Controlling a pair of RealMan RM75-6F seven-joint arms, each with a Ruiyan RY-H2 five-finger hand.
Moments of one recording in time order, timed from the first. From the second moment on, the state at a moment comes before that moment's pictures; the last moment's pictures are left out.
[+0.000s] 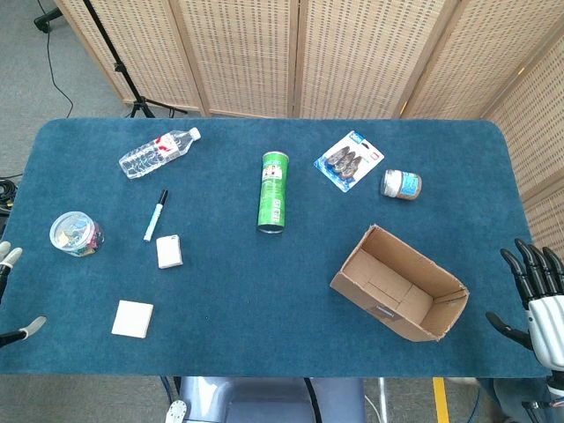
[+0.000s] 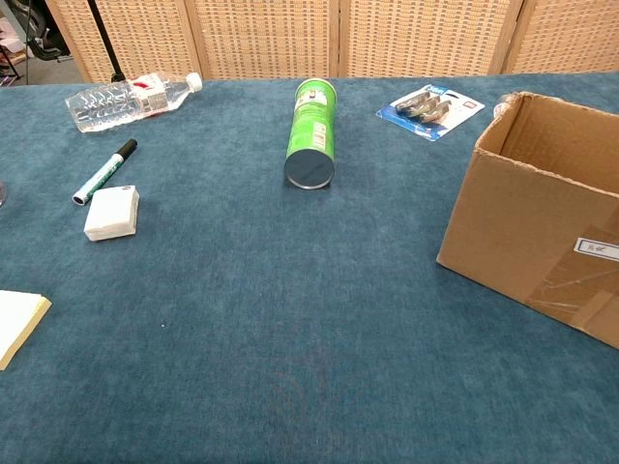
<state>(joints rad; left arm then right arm) -0.07 -1.07 0.08 -1.59 1.53 1.68 -0.15 0.04 -1.04 0.06 -1.60 -1.68 1.69 0.05</state>
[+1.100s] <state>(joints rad) -0.31 -1.23 0.13 -1.55 1.60 1.08 0.05 0.04 -1.01 0.07 -1.63 -1.64 1.66 0.12</state>
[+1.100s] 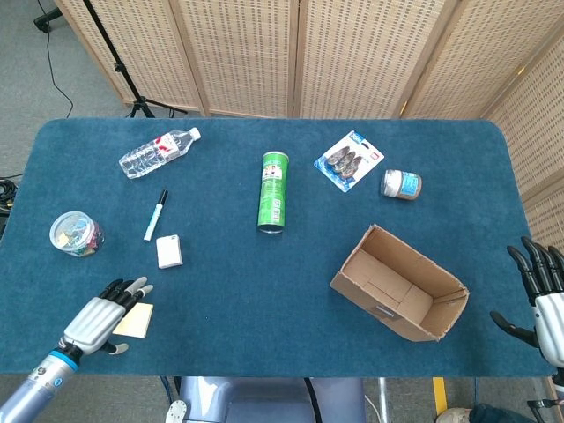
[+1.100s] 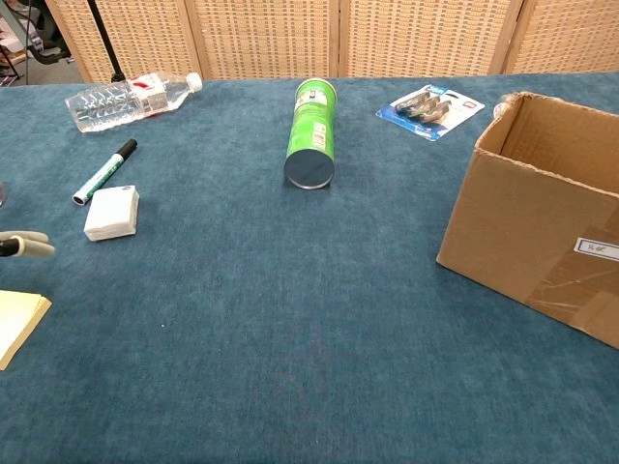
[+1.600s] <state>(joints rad) -0.30 -1.31 0.13 -1.48 1.59 1.10 0.08 0.04 -1.00 0.07 -1.63 -1.65 1.66 0.14</state>
